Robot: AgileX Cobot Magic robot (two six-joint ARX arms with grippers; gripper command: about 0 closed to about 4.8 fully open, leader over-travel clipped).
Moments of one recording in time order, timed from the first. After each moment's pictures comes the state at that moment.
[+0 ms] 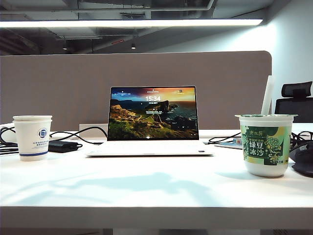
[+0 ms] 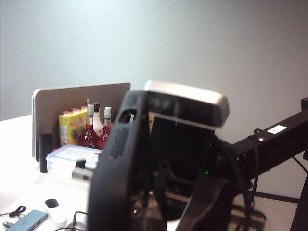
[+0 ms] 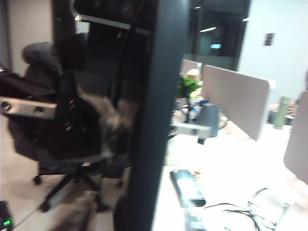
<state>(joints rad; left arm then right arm) -0.38 1.18 0.94 0.70 0.96 -0.44 0.54 1.41 1.09 0.63 -0.93 0.16</state>
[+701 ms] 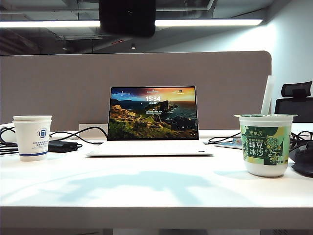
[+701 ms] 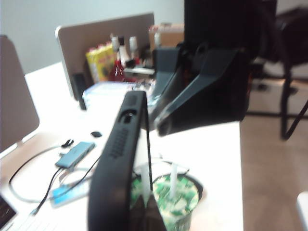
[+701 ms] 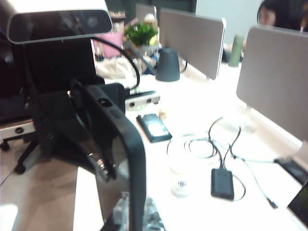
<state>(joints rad) -0.38 1.17 0.94 0.23 0.91 0.11 0.44 1.27 1.09 0.13 -0.86 -0.05</state>
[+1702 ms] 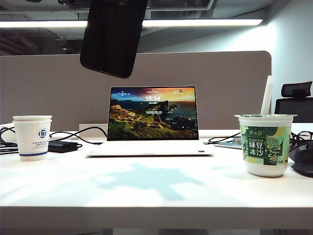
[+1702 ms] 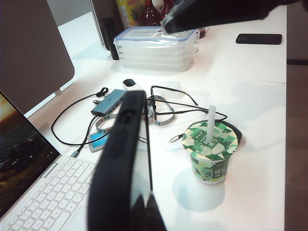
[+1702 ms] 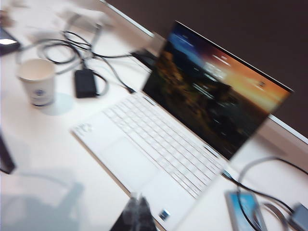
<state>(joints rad) -0.38 1.18 0.94 0.00 0.73 0.34 0.44 1.18 1.22 -0.39 -0.20 -0.25</state>
